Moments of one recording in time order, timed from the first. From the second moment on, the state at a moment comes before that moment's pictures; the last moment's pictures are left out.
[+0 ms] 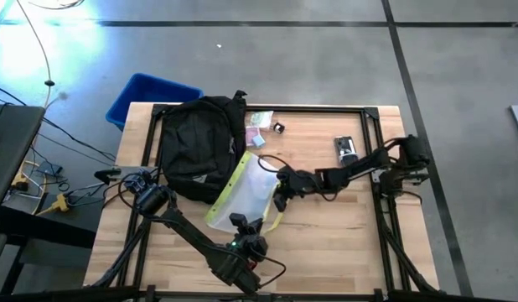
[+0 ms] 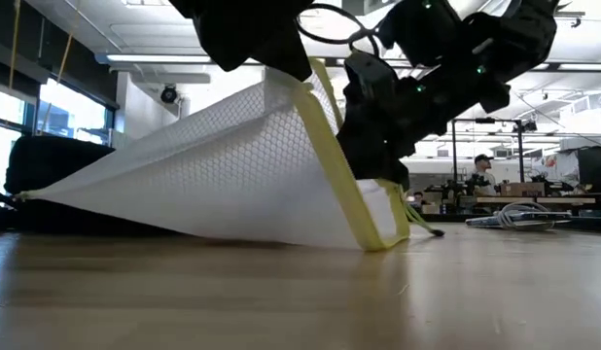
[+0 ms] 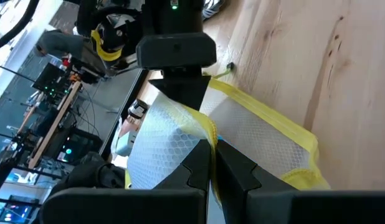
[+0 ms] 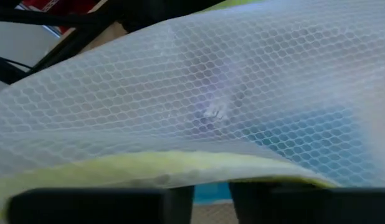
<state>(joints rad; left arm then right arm) -0.66 2.31 1.92 -1.22 -1.19 -0.78 0.09 1.75 0.73 0.46 0.10 0.67</state>
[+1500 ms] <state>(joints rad) -0.66 2.31 1.92 -1.22 -1.16 -0.77 0.17 1.72 0.90 0.21 -0.04 0.39</state>
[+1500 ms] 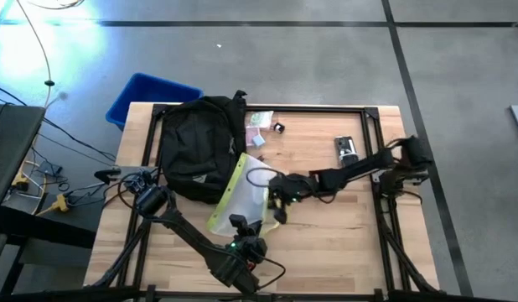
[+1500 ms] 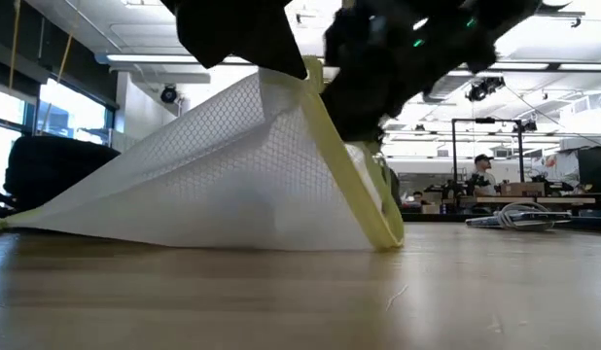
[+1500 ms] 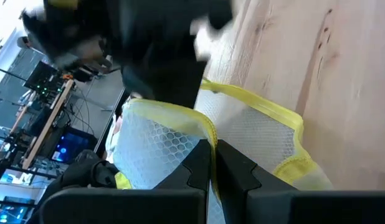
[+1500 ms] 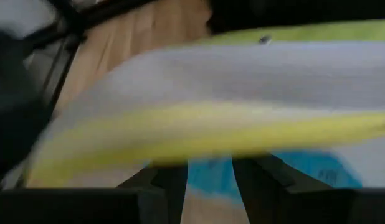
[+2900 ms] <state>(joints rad) -0.55 2.31 1.86 -1.24 -1.15 -0.82 -0.56 1.84 0.90 0.23 -0.12 -0.02</state>
